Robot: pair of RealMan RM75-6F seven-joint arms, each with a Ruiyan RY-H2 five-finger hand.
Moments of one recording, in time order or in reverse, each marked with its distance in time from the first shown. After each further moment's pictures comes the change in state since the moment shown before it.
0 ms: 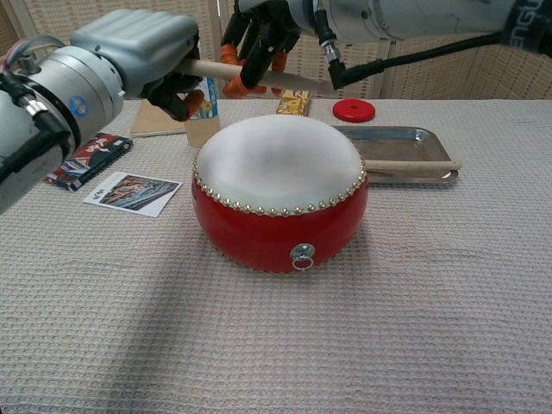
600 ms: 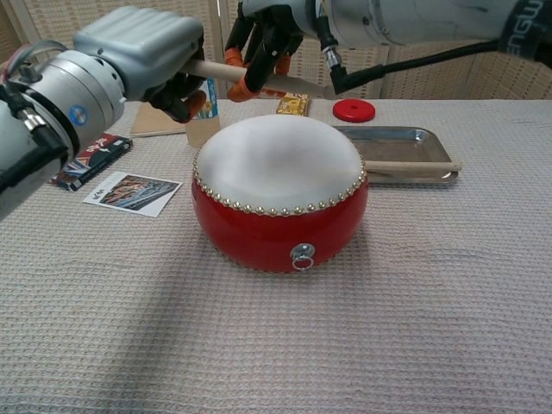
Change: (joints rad) left arm 0.007 0.000 0.029 0.014 0.060 -0.013 0.017; right arm -0.011 -0.013 0.003 0.009 -0.001 0.012 -0.019
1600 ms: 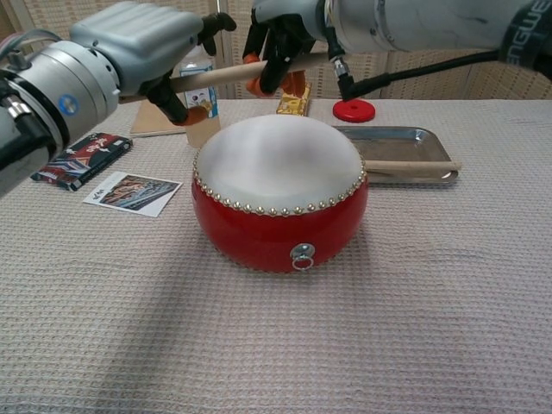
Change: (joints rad) left arm 0.012 0.040 -0.018 -0.035 0.001 -0.038 -0.007; right arm -0.005 -0.011 -0.011 0.006 0.022 0.039 -0.090
